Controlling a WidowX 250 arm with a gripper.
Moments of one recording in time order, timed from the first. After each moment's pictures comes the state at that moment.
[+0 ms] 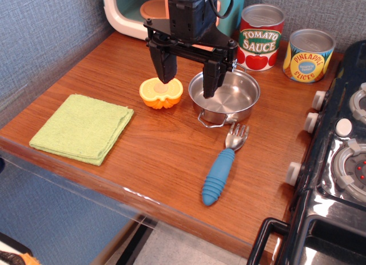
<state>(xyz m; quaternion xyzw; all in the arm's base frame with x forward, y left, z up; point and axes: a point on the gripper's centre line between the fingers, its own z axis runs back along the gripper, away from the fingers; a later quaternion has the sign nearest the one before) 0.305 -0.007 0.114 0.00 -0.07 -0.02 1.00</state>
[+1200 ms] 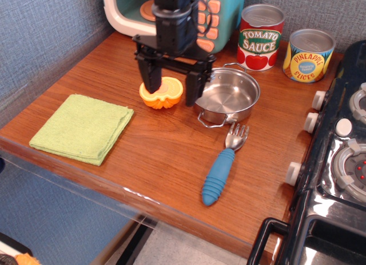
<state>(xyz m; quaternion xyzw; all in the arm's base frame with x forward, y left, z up) 0.318 0.028 0.074 0.00 -0.03 0.00 1.00</state>
